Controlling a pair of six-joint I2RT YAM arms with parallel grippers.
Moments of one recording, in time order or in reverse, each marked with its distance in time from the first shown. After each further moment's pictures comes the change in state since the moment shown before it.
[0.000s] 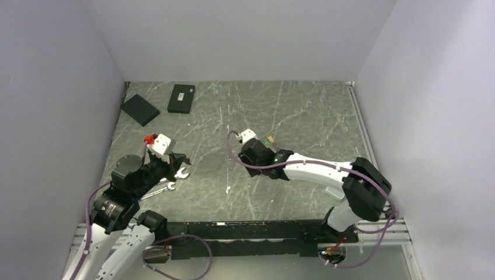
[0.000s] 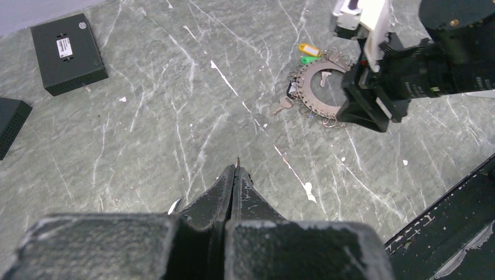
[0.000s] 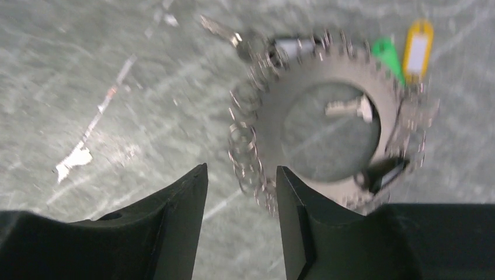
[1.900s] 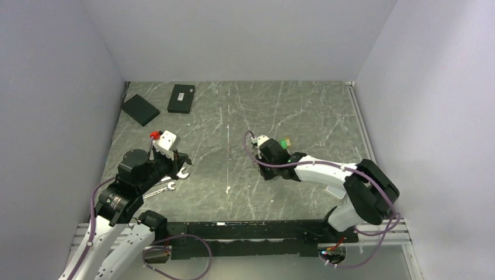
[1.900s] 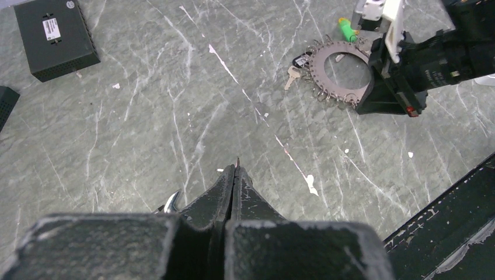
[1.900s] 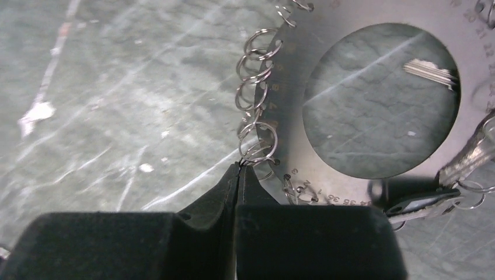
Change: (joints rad) left arm 0.000 0.068 0.000 0.000 0.004 0.000; right arm -0.156 -0.061 -0.232 0.096 -0.225 0.062
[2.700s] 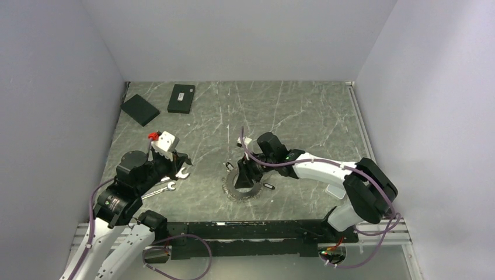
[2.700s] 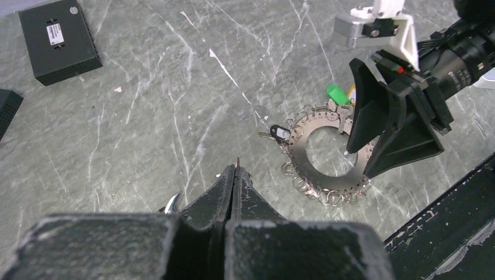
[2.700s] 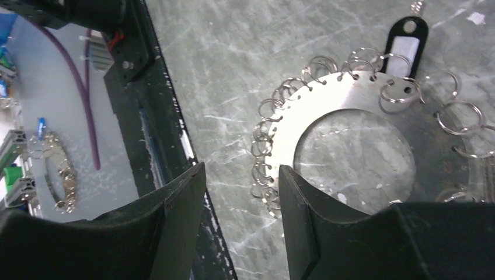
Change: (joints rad) left arm 0.000 -0.018 0.000 0.000 0.000 0.000; right arm -0.002 -0.016 0.057 0.141 -0.730 -0.016
